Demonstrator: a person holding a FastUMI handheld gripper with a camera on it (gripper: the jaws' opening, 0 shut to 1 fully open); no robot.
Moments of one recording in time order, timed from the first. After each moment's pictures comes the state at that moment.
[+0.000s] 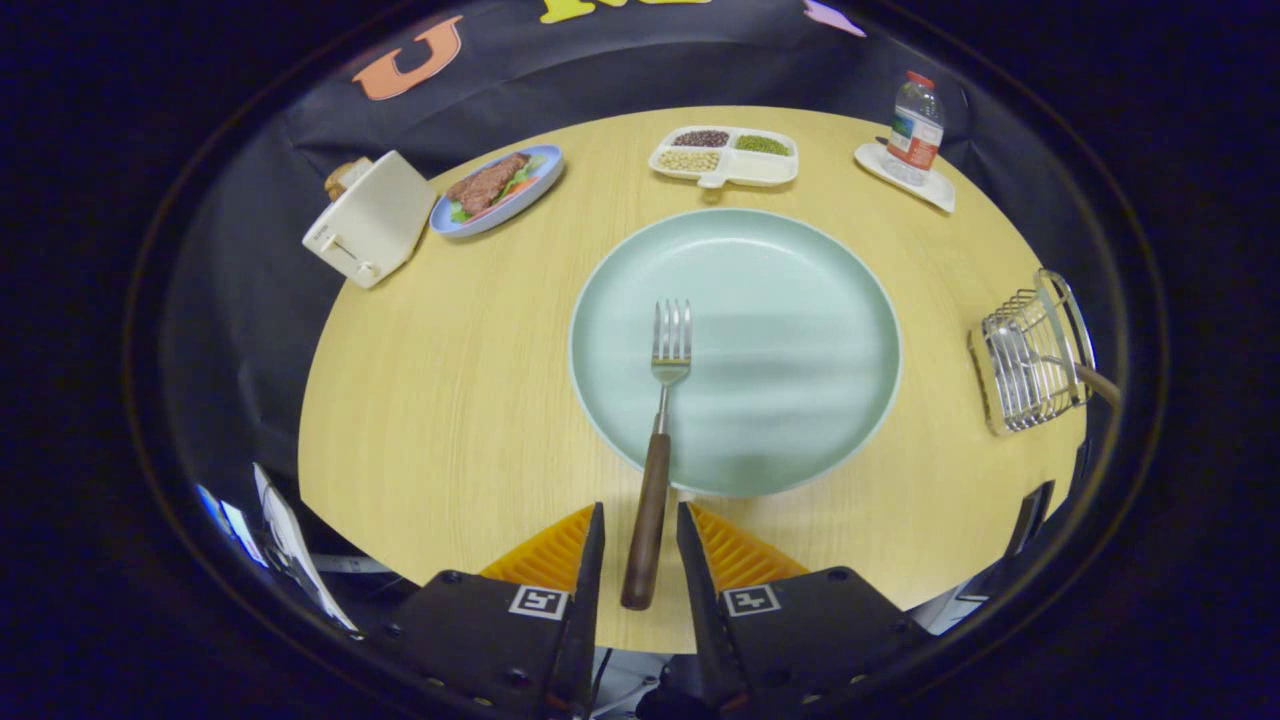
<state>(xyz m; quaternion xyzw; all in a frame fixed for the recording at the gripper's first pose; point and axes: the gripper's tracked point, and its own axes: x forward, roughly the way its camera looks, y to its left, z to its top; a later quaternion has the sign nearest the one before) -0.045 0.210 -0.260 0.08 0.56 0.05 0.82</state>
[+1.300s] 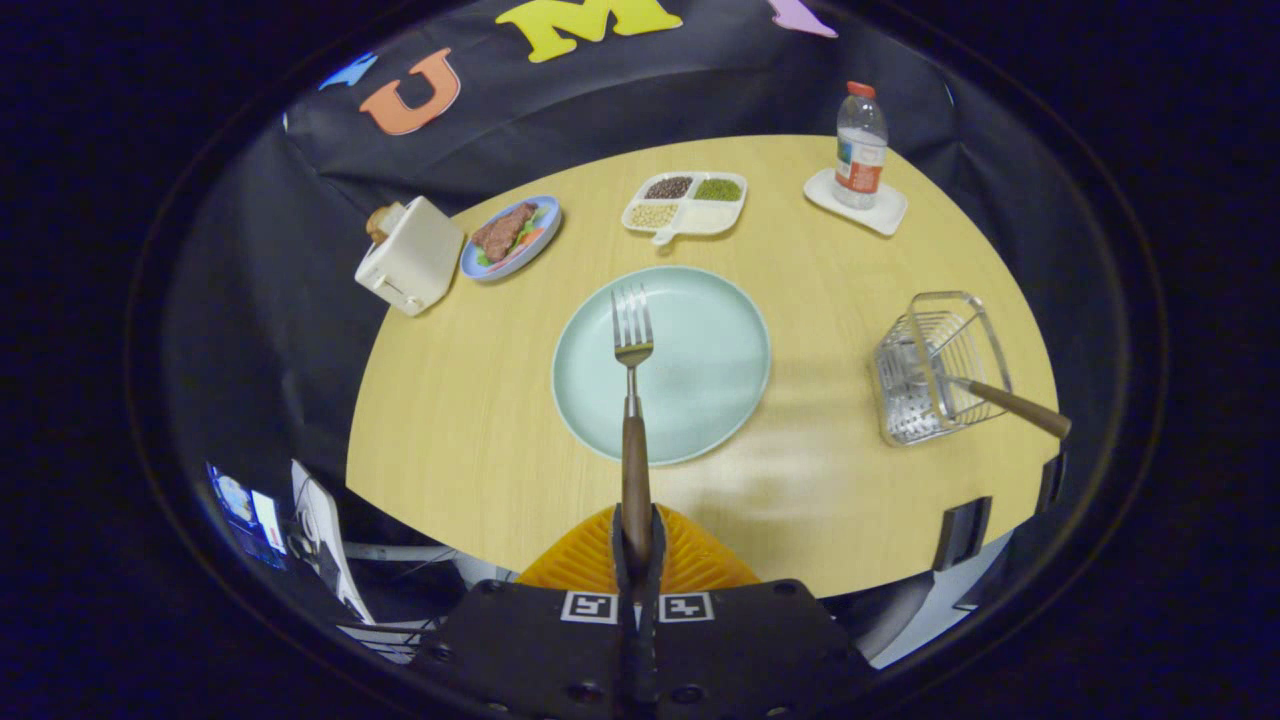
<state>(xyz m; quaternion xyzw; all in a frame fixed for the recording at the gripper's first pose) -0.086 0.110 -0.159 0.10 0.53 0.09 0.84</state>
